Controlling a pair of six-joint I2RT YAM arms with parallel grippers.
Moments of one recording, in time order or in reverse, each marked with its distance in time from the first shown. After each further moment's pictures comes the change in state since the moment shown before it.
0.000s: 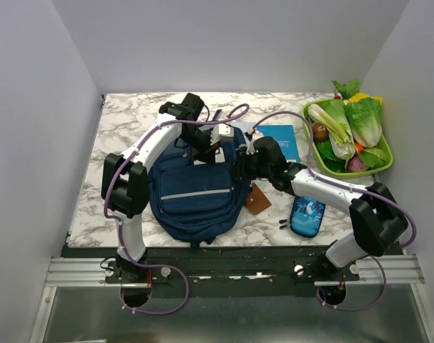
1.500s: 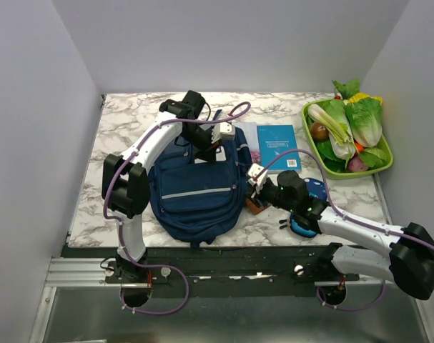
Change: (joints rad) left arm -0.009 0.000 0.036 -0.024 -0.011 -0.018; right arm 0.100 -0.436 -0.428 0.193 0.002 -0.753
